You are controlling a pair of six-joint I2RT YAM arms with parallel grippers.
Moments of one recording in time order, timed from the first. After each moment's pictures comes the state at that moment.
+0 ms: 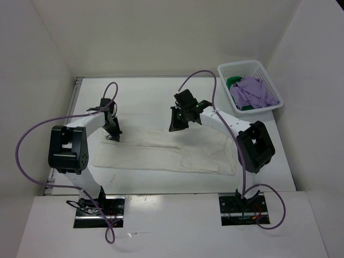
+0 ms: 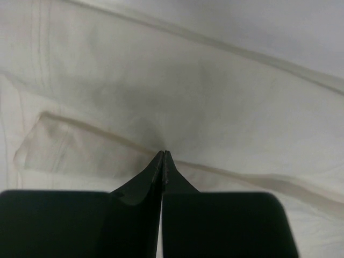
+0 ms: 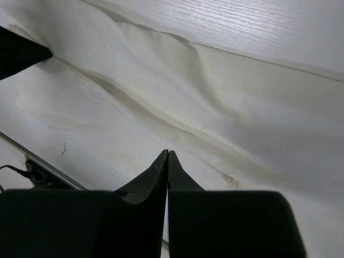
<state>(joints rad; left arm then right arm) -0.03 1.76 1.09 -0.60 0.01 -0.37 0.62 1.80 1.39 -0.52 -0.20 0.60</state>
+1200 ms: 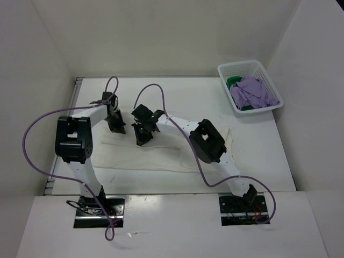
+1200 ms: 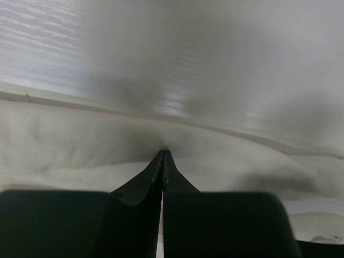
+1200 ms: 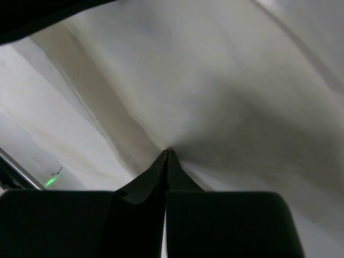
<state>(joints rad) -0.02 1.89 1.25 -0.60 0.13 -0.42 0.89 2.40 1.97 -0.59 -0.26 0.55</state>
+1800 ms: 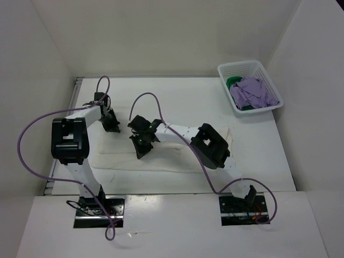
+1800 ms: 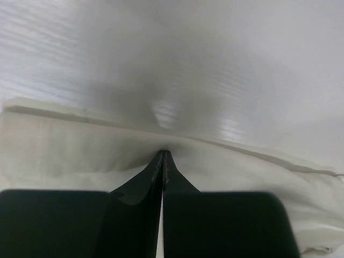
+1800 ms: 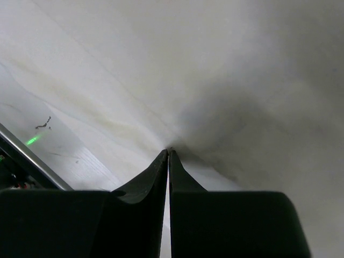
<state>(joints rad) 0.05 1.89 1.23 -0.55 0.14 -0.43 0.98 2.29 1.78 -0.57 -0.26 0.50</state>
